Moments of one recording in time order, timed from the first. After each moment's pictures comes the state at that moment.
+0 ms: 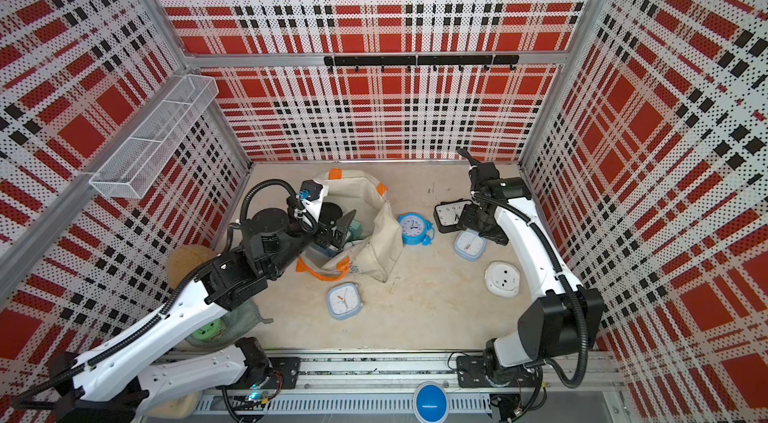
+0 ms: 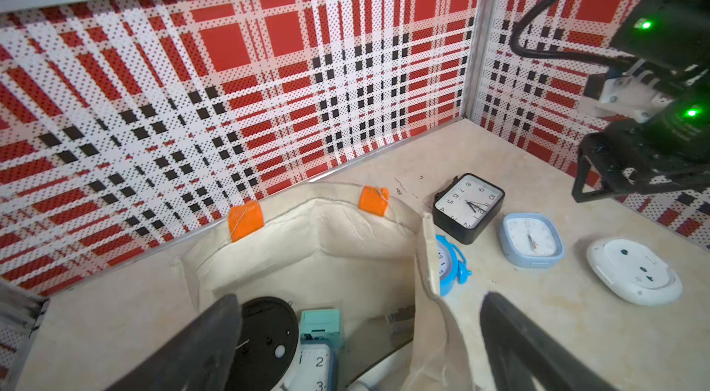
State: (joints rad) left arm -0.80 0.98 1.05 -0.28 -0.32 -0.03; right arm 0.17 1.48 1.48 -1.31 0.16 0.54
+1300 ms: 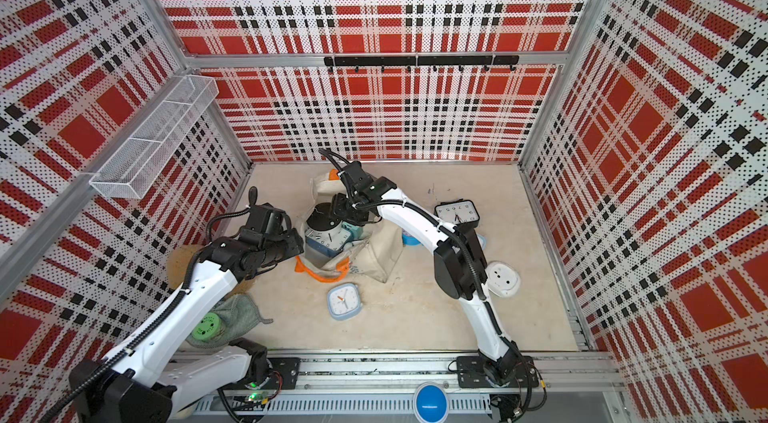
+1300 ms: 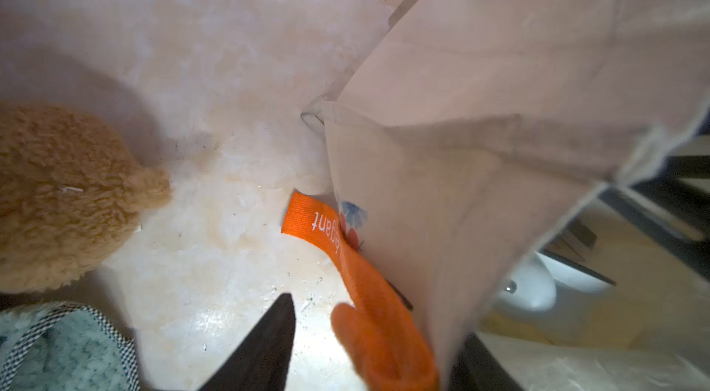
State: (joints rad) left arm -0.32 1.08 0.96 -0.82 -0.15 -0.65; right arm 0.78 2.20 2.05 -0.76 -0.26 0.89
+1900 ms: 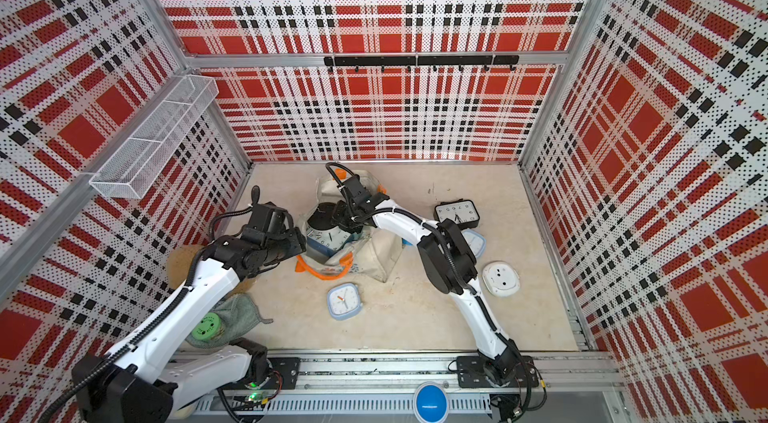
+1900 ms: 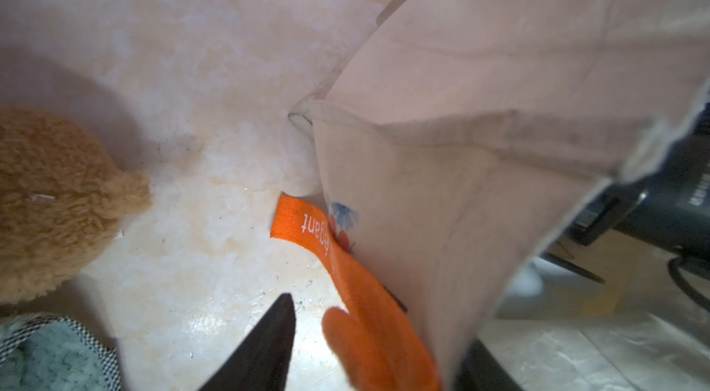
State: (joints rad) left arm -0.34 1.11 0.97 -0.80 -0.14 -0.65; right arm 0.77 2.30 1.95 -0.48 -0.28 1.10
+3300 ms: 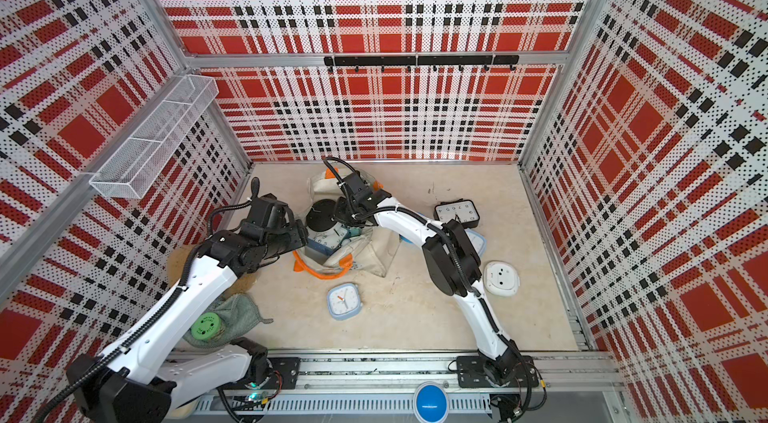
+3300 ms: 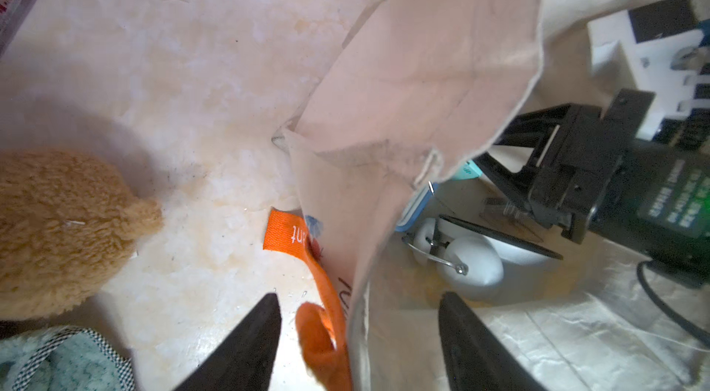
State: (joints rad) left arm -0.38 1.10 1.07 -0.84 -0.20 -0.63; right arm 0.78 2.24 1.95 -0.54 -0.15 0.95
